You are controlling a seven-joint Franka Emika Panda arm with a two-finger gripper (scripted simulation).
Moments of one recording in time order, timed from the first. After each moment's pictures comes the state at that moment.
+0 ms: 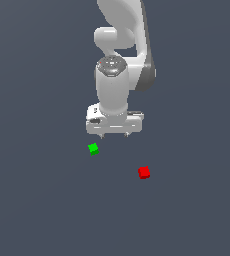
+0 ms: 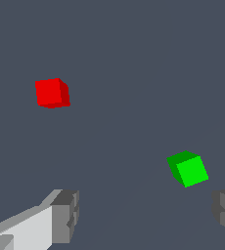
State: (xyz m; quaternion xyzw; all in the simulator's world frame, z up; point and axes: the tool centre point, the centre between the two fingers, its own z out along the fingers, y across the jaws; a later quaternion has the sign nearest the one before) arm 0.000 -0.002 0.177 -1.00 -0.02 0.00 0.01
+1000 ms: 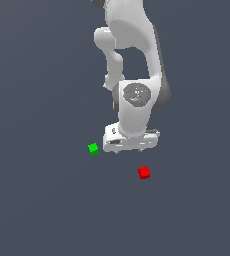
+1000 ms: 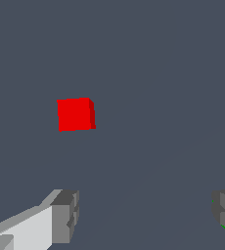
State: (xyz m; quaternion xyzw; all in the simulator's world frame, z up) arm 0.044 0.056 0.129 -1.00 -0.05 0.00 0.01
